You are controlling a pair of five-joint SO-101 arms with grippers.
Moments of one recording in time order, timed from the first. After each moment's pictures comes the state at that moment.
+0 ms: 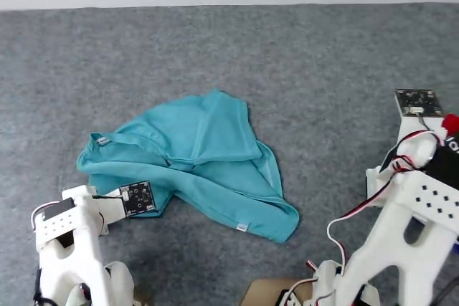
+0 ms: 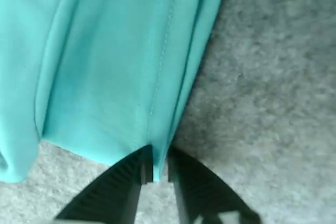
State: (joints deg) left arm -30.9 -34.0 74.8 48.2 -93.3; right arm 26.7 -34.0 20.8 100.4 24.9
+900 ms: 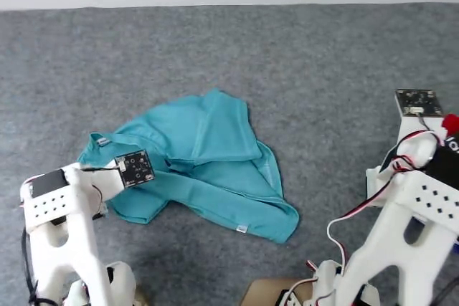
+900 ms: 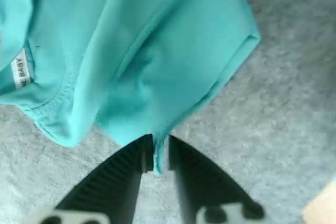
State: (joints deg) left arm -26.1 -34.3 56.7 70.9 -81.7; right arm 26.7 -34.0 20.8 100.4 24.9
